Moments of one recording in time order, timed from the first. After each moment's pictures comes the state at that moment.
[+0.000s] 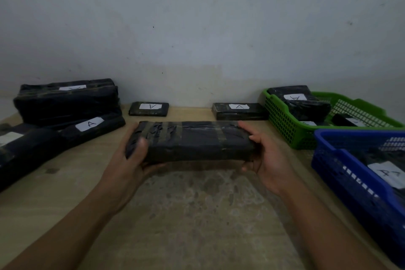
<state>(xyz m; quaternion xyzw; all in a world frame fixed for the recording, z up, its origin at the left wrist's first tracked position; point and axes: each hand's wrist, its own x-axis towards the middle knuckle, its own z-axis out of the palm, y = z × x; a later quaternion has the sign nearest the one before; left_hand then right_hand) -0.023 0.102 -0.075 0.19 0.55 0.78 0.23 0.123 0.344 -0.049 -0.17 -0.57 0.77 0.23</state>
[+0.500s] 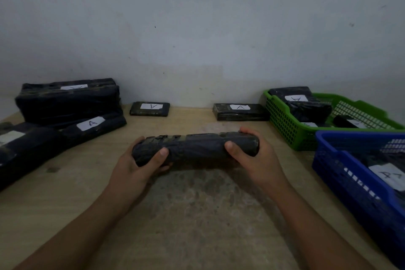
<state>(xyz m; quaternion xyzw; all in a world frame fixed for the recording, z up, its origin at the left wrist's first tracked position) -0.023 0.110 -0.089 0.22 0.61 0.74 0.18 0.124 0.329 -0.056 -0.21 -0.78 0.50 0.31</state>
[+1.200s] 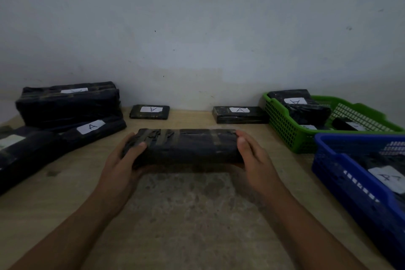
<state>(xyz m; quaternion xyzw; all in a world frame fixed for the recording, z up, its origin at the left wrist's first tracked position) -0.040 0.102 -0.086 0.14 0.54 0.80 0.19 0.117 0.324 -0.063 -0.20 -0.78 0.51 0.30</state>
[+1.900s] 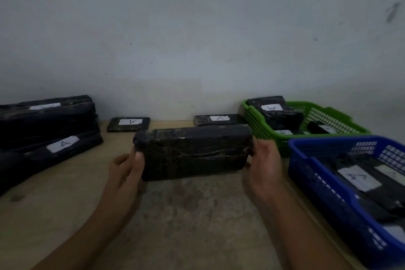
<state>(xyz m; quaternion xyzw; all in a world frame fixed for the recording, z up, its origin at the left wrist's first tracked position) 0.000 0.139 -0.073 0.23 0.71 0.66 0.09 0.129 0.368 -0.048 -0.27 -0.48 0.75 0.38</state>
